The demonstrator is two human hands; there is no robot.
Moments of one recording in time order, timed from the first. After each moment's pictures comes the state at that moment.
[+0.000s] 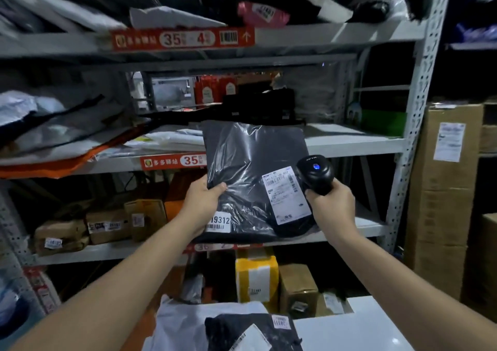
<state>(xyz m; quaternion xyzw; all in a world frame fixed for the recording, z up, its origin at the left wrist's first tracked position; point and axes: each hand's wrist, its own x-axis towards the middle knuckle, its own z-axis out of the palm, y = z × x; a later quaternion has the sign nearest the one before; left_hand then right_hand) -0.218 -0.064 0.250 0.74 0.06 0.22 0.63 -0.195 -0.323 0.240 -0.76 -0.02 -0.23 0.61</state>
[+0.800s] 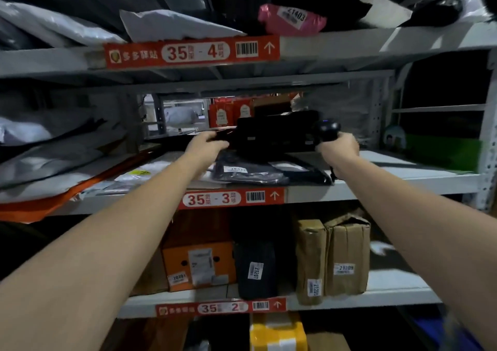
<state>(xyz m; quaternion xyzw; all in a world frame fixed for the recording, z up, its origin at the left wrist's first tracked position) -0.008 0.035 0.387 0.82 0.08 0.26 0.51 0.067 -0.259 0.375 -0.79 0.01 -0.22 0.57</state>
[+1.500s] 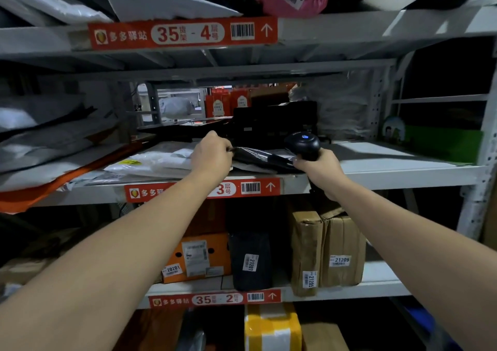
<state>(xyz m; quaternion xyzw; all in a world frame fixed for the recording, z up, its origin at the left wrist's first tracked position) 0.007 0.010 0.342 0.91 0.06 0.39 0.13 0.055 -0.247 0.312 -0.78 -0.15 -0.15 0.59</state>
